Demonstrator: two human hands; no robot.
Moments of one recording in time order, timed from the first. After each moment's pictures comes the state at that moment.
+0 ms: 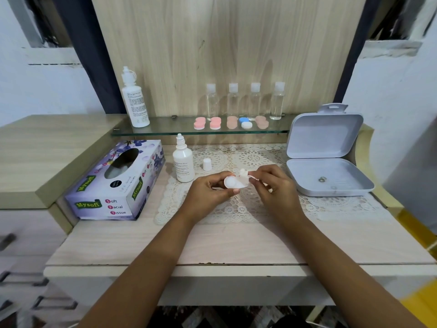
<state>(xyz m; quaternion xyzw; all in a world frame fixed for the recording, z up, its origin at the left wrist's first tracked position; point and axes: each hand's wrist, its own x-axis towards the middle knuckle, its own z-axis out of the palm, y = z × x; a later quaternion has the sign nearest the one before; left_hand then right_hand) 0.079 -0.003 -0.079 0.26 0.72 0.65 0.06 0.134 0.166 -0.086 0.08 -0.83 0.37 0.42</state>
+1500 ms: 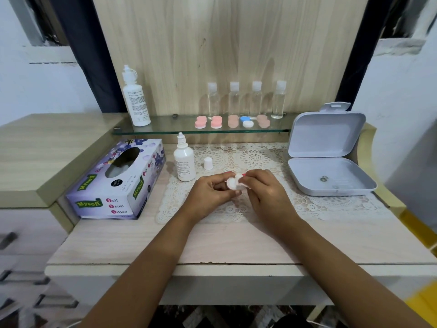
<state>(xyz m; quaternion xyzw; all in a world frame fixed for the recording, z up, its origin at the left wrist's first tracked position) 0.084 -0.001 -0.077 0.26 0.69 0.67 0.11 0.135 0.152 -0.087 0.18 -0.86 0.21 0.44</state>
